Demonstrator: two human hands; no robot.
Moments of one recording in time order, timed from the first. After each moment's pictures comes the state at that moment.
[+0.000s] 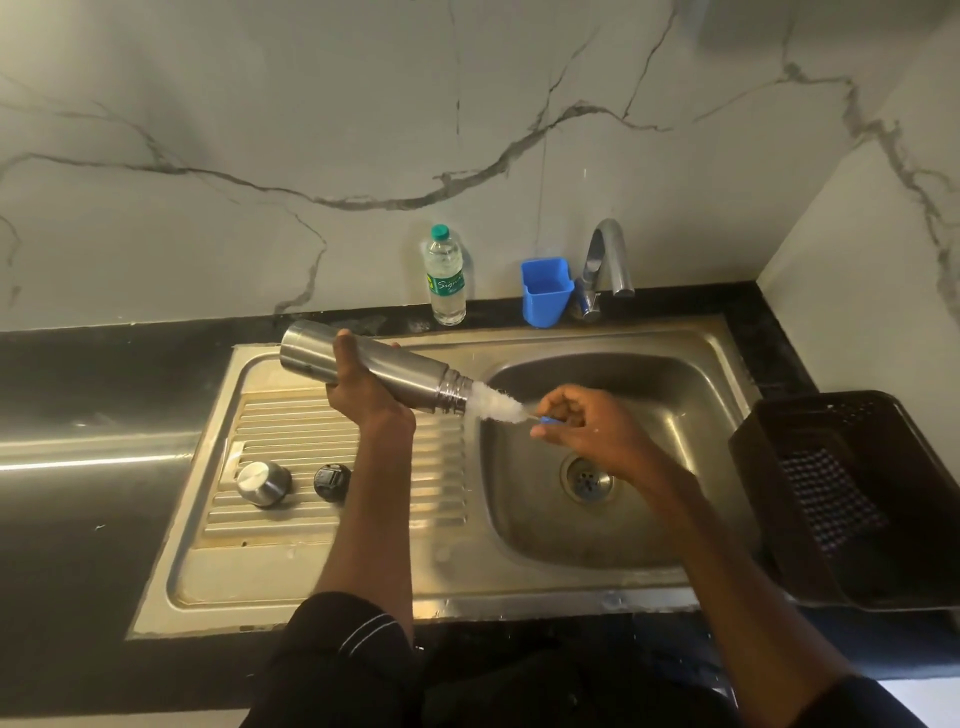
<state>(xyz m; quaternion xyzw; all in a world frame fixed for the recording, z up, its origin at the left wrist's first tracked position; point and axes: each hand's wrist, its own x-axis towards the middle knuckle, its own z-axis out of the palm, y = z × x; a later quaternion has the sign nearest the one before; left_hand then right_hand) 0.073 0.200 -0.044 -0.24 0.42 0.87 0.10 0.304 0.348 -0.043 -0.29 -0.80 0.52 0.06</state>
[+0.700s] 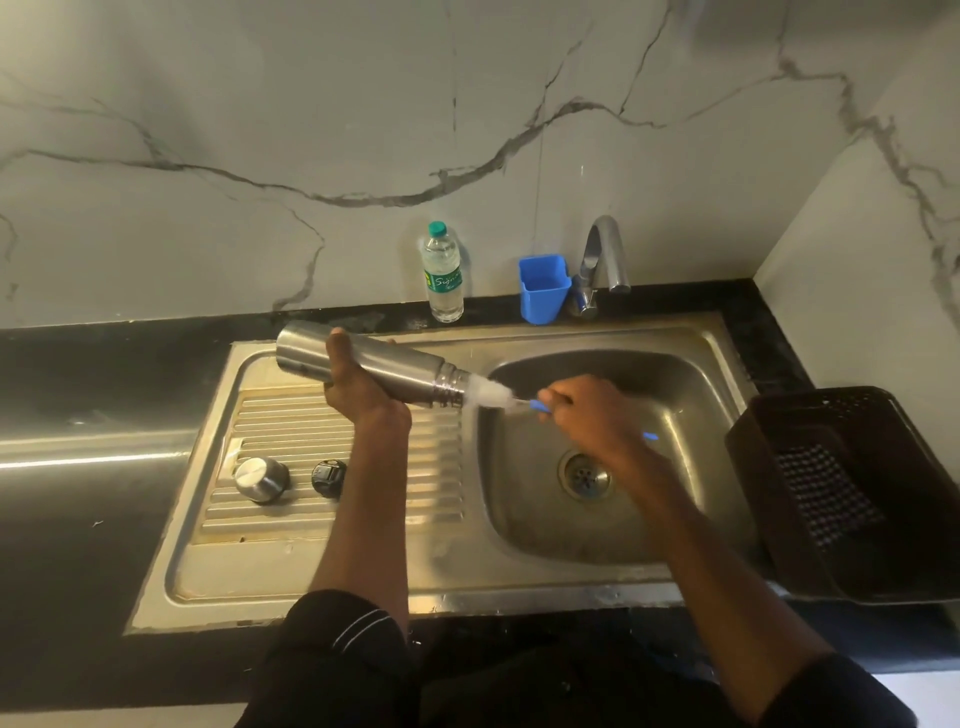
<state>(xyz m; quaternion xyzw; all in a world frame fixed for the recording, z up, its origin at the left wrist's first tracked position) 0.077 0.197 -0.045 -0.24 0.41 0.87 0.11 0.283 0.349 -0.040 -0.36 -0.87 0.33 0.04</state>
